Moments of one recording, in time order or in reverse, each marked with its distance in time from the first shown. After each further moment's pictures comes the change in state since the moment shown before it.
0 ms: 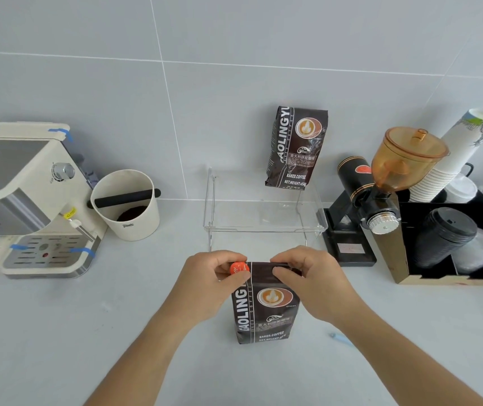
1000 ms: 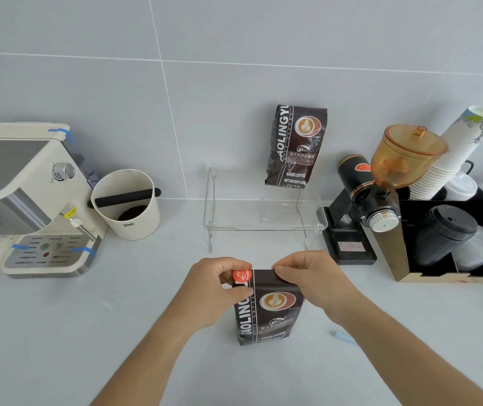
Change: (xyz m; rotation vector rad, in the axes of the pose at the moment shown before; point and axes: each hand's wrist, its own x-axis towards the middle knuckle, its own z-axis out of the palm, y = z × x) left_hand -0.007 -0.005 0.005 0.004 -0.096 -0.087; right_hand 0.006 0.002 0.001 0.323 -0.083 0.313
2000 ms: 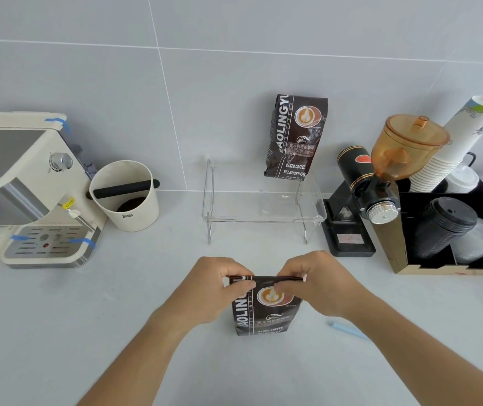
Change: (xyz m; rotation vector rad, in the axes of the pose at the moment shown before) left_hand -0.001 -0.012 0.006 0.131 -0.070 0.154; right_hand -0.002 0.018 -0.020 -0.569 -0.132 -0.368
